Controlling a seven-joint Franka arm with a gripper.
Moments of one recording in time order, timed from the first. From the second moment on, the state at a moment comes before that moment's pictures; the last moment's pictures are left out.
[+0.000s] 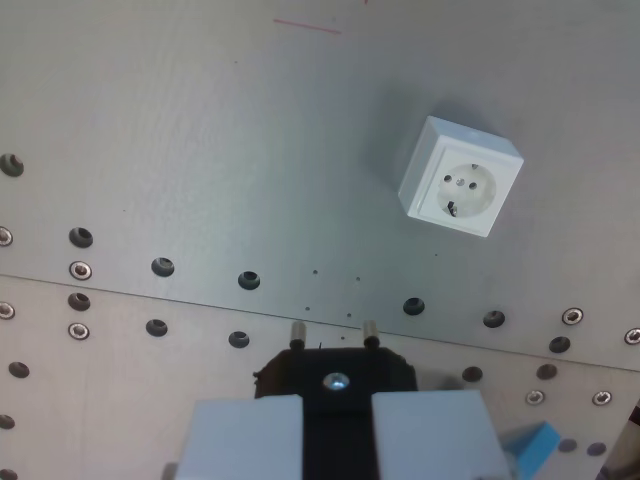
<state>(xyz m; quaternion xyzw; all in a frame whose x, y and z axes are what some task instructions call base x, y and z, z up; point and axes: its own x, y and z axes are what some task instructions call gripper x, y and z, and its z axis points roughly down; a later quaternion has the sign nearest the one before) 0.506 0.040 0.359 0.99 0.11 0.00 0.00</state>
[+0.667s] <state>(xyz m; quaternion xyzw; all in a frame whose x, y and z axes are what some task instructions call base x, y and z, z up) 0.505 0.040 0.358 0.99 0.11 0.00 0.00</state>
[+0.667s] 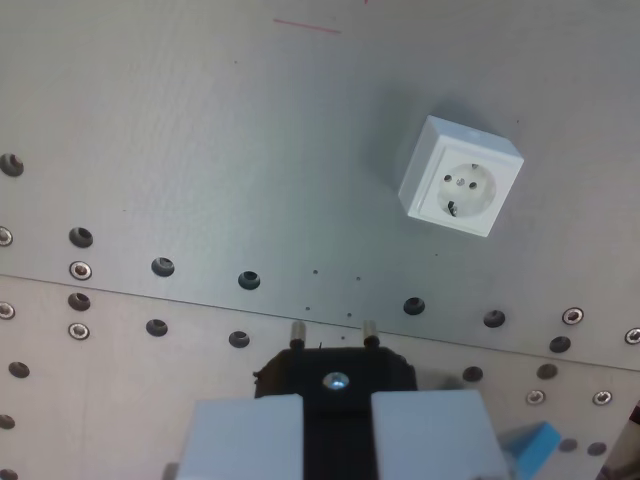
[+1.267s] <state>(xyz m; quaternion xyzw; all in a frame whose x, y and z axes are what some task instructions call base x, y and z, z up) 0.505 0.034 0.346 0.99 0.10 -0.01 0.00</state>
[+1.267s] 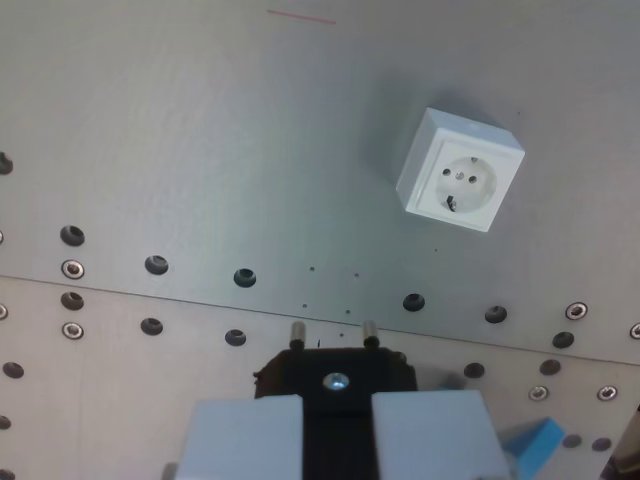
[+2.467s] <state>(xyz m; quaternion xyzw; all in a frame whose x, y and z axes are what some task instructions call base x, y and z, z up) 0.486 -0.003 0.263 1.00 0.06 -0.01 0.00</state>
